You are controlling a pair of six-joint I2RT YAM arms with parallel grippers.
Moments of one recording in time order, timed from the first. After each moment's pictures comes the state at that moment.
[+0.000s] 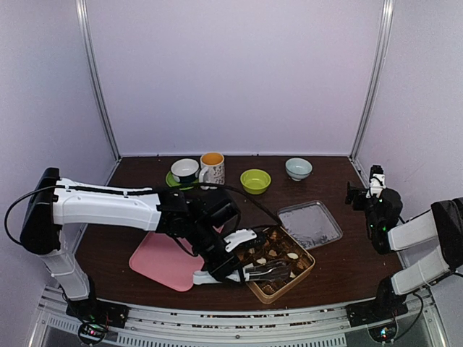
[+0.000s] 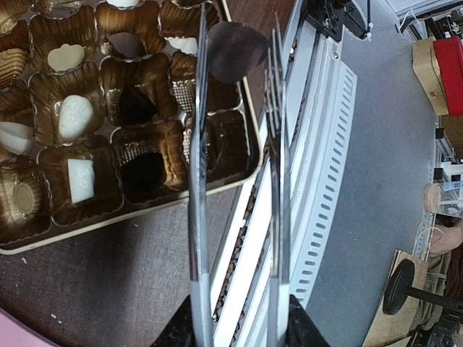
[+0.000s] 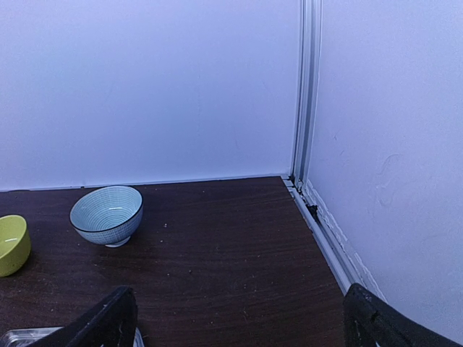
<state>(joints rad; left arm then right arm) -1.17 1.72 1.28 -0.64 0.50 -0.15 0.04 1.36 0.24 1.07 0.17 0.03</state>
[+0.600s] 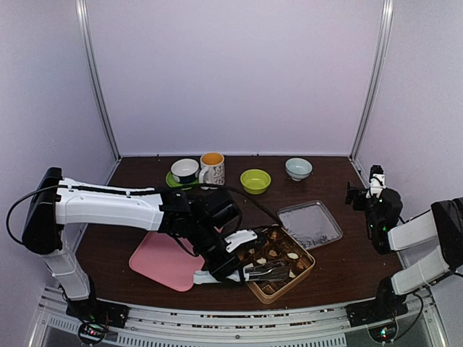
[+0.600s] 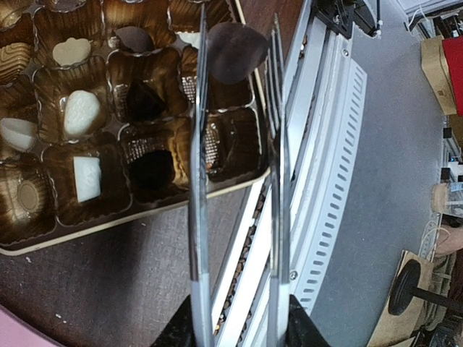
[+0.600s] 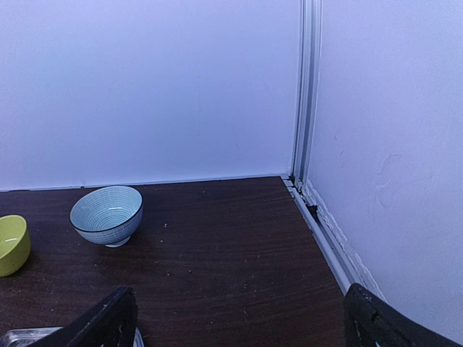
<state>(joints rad) -1.18 1.74 1.29 -0.66 0.48 -0.14 0.04 1.36 0.24 1.07 0.17 0.03</state>
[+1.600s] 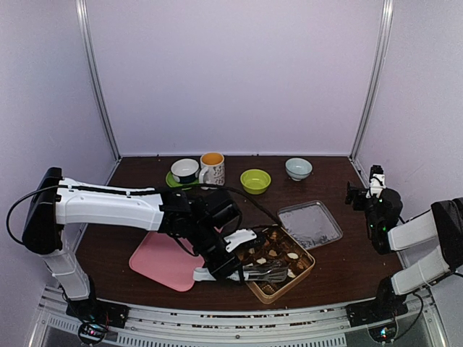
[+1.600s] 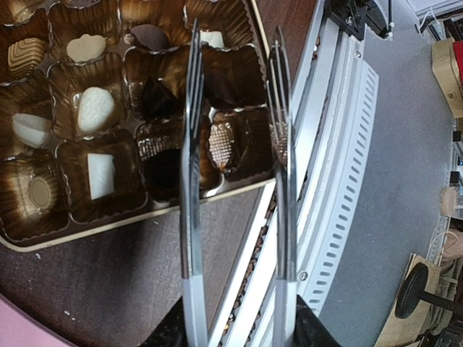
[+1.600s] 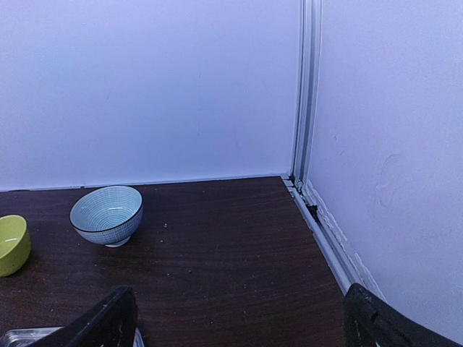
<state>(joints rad) -1.18 1.74 1.29 -0.66 0.44 -0.14 0.04 1.36 0.24 1.07 0.17 0.03</state>
